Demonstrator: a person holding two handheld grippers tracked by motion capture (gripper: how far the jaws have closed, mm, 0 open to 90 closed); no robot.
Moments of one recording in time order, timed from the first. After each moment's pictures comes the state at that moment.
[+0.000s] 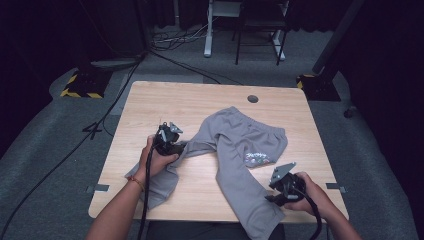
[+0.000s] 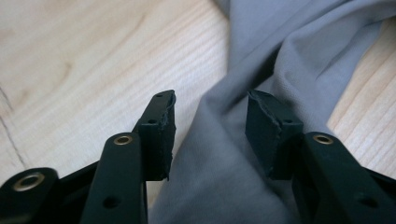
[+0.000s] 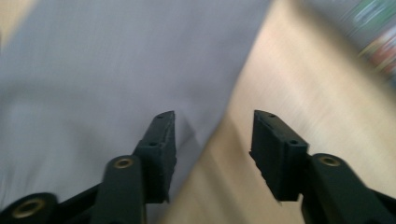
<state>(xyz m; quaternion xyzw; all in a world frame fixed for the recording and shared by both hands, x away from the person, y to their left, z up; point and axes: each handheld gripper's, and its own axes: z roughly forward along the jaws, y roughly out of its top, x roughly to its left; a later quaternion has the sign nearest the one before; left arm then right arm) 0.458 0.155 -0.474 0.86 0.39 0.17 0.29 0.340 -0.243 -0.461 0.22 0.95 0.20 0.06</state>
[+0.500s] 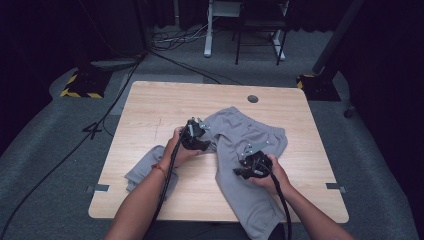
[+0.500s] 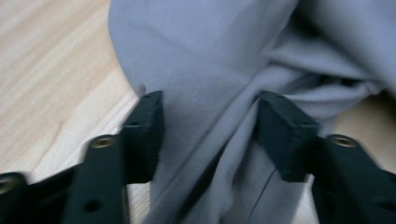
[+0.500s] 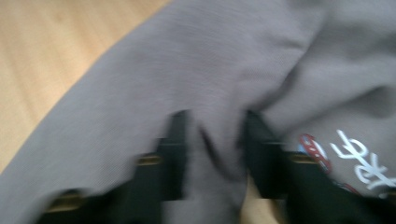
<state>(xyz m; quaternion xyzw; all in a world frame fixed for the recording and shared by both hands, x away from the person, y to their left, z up) 0.488 0.081 -0.482 0.88 0.34 0.16 0.28 0.405 -0.168 -0.481 0.27 0.91 0.32 0.08</state>
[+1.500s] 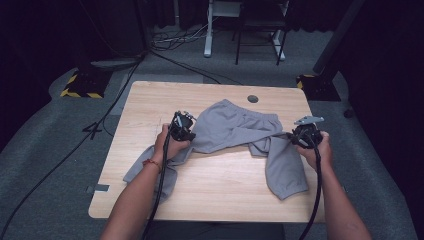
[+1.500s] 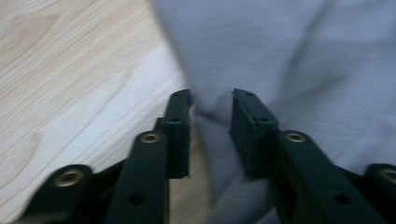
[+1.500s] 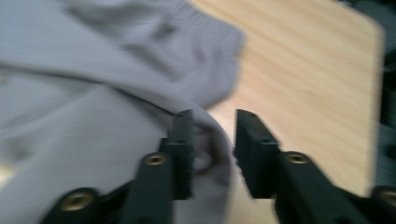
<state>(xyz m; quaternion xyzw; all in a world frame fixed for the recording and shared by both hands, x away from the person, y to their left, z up) 0.511 0.117 -0.474 0.87 0.41 0.13 0.25 0.476 -0.314 -0.441 0.44 0.82 0.26 0.27</state>
